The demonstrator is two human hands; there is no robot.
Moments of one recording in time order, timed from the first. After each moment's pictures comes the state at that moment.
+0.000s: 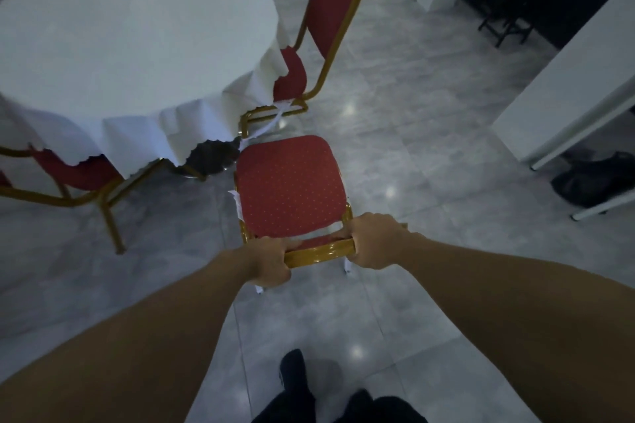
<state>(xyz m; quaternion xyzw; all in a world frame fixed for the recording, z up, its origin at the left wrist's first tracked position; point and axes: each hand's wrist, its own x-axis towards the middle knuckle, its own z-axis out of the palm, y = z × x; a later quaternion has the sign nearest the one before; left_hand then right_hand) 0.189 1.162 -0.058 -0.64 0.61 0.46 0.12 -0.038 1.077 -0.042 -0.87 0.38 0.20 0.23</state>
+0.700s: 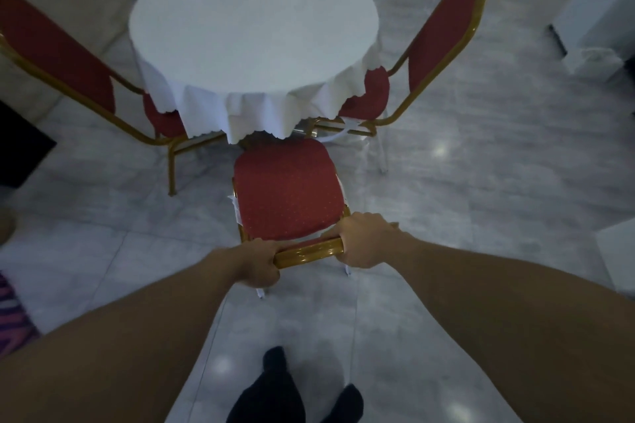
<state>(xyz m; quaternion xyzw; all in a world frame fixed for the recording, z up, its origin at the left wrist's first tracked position) 0.128 1.122 -0.058 -0.76 0.46 0.47 0.01 -0.032 0.943 -0.035 -0.94 0.15 0.24 0.20</state>
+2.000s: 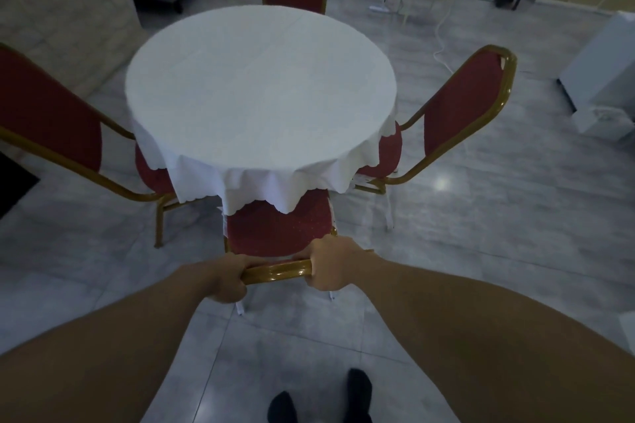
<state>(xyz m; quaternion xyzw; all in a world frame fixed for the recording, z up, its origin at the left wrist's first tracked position) 0.337 0.997 -0.049 -0.79 0.40 0.47 0.01 0.186 0.811 -0.058 -0.94 0.12 0.25 0.20</state>
